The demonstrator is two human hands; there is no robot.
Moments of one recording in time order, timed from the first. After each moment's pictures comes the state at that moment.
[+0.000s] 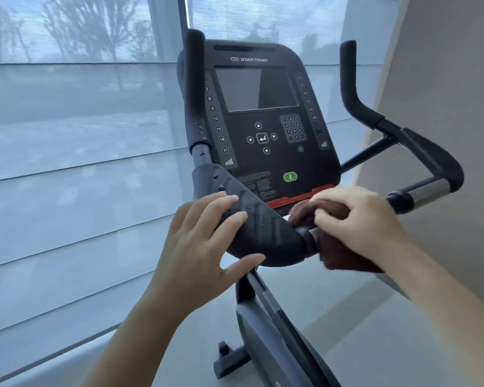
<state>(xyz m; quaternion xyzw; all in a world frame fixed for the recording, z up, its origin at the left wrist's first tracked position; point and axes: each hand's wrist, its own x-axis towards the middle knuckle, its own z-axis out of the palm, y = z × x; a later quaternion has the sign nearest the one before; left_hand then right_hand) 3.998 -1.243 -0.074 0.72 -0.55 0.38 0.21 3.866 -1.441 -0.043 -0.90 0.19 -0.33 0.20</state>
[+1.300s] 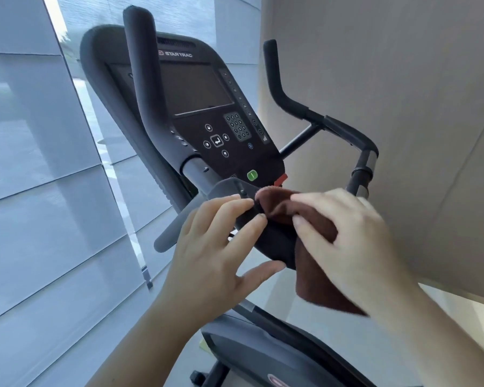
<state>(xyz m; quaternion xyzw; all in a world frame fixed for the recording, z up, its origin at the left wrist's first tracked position) 4.108 -1.254 -0.077 0.48 -0.72 0.33 0.38 3.935 -1.301 -0.043 -0.82 0.39 -0.42 0.03</state>
